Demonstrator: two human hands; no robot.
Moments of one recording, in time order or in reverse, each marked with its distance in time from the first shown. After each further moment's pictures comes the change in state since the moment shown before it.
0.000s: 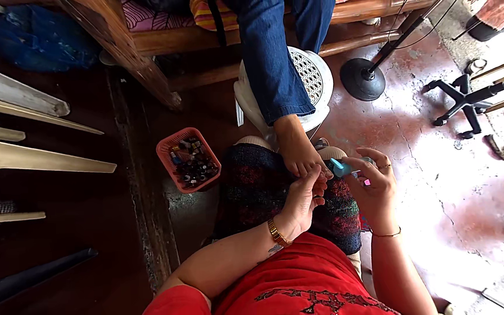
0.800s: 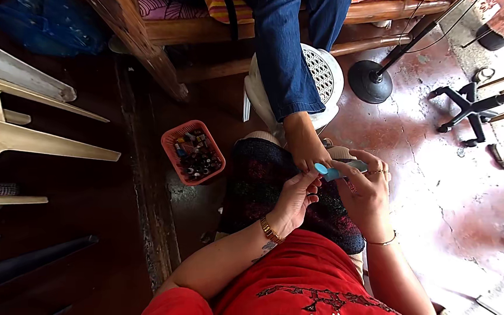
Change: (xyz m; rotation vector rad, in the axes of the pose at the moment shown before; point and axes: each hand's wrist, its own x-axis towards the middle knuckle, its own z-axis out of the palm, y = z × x) left_hand -0.006 0.008 -0.030 -0.051 -0.004 0.004; right_hand -0.005 -0.039 0.017 -0.140 -0.028 -0.170
